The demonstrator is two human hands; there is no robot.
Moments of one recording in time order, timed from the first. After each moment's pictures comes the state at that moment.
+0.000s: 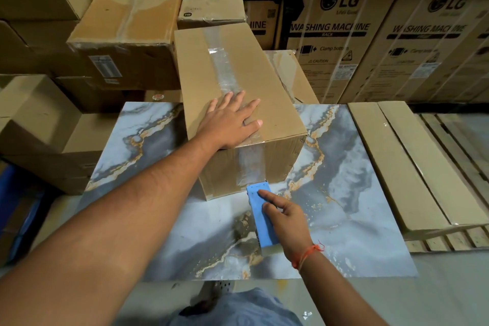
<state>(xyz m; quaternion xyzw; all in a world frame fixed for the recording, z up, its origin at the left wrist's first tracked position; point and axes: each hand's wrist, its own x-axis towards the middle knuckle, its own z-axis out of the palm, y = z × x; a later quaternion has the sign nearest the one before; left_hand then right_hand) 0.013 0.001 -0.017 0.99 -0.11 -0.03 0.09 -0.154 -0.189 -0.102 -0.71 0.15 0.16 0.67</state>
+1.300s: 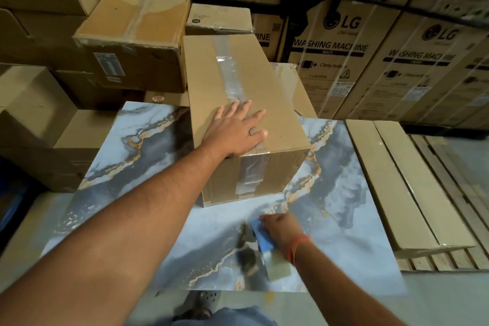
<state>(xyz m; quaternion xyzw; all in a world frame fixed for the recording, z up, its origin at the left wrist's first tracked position) 0.014 0.002 -0.018 0.99 -0.11 -0.02 0.10 -0.125 -0.191 -0.113 -0.76 0.24 0.30 0.52</state>
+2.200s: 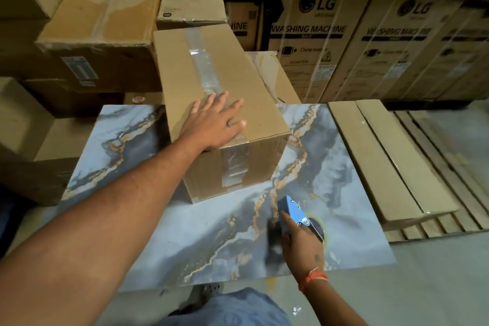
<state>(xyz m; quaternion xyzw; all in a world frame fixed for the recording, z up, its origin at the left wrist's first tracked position) 0.013 0.002 -0.016 0.99 -0.12 -0.03 0.08 -0.193 -0.241 -0.134 -0.97 0.08 0.08 0.19</state>
